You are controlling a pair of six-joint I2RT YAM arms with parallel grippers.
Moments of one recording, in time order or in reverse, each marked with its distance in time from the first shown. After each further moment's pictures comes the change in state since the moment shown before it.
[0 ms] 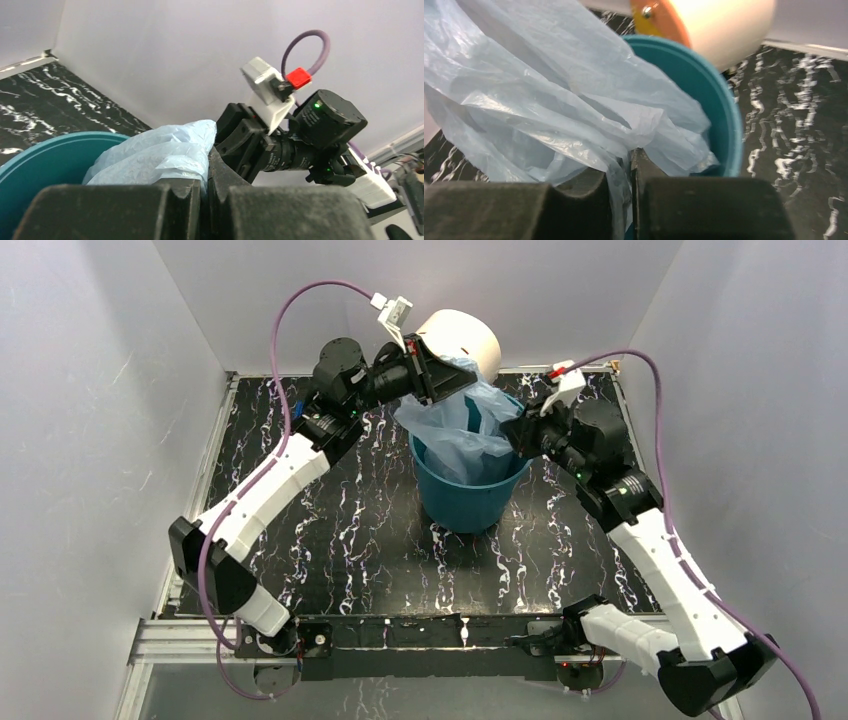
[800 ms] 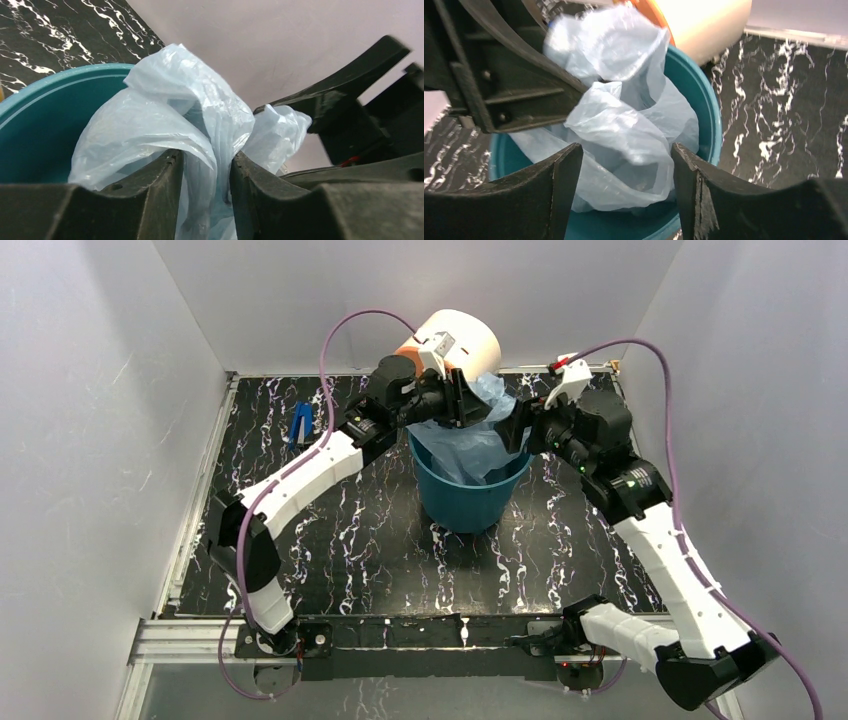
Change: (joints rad) left arm -0.070 0.185 -0.017 -0.094 -0.120 0.048; right arm 0.000 0.021 0.079 -0.132 0.102 0.000
